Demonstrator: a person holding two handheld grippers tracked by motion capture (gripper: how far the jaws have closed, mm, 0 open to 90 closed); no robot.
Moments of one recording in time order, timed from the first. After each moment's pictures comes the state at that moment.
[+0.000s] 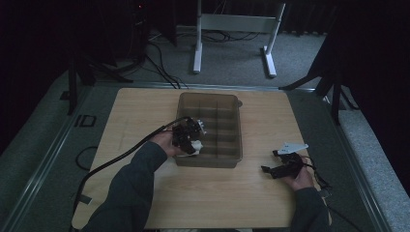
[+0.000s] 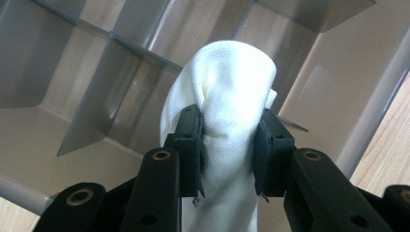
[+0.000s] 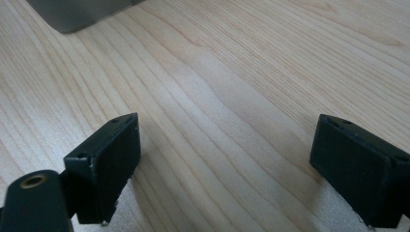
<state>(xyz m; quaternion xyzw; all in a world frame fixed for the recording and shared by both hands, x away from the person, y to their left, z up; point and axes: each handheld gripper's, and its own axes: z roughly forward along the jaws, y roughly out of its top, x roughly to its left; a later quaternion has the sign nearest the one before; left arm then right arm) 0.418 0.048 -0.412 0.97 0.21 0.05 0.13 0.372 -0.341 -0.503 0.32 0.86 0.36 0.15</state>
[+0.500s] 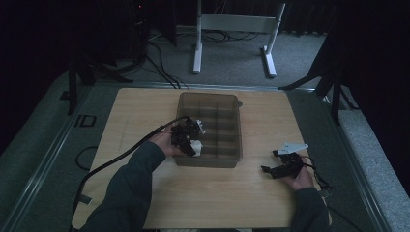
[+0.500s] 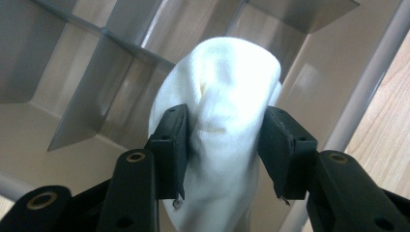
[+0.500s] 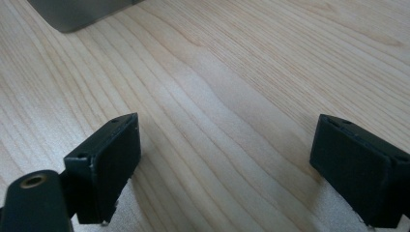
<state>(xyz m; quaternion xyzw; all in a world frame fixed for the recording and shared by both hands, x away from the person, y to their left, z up) 0.416 0.052 -0.408 0.97 0.21 0.04 0.13 0.372 -0.341 -0.503 0.32 0.86 0.36 0.15</state>
